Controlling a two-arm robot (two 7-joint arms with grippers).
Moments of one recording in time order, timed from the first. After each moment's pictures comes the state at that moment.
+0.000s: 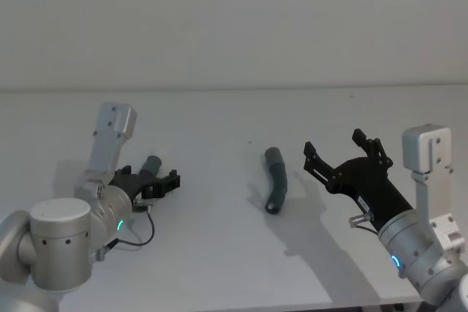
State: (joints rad) left arm -0.35 0.08 0.33 -1.43 -0.27 0.59 0.04; right arm -0.01 0.34 -0.23 -1.77 0.29 0.03 0.07
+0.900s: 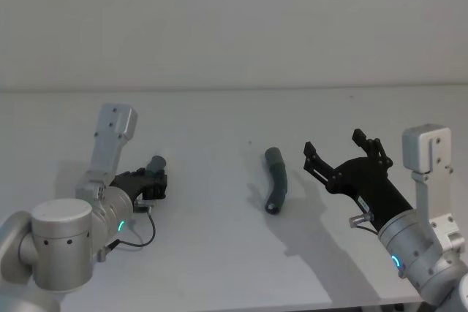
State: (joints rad) left arm -0.35 0.07 0.32 -1.43 -0.27 0.59 0.03; right arm -0.01 0.34 -0.23 -1.77 0.29 0.03 0.07
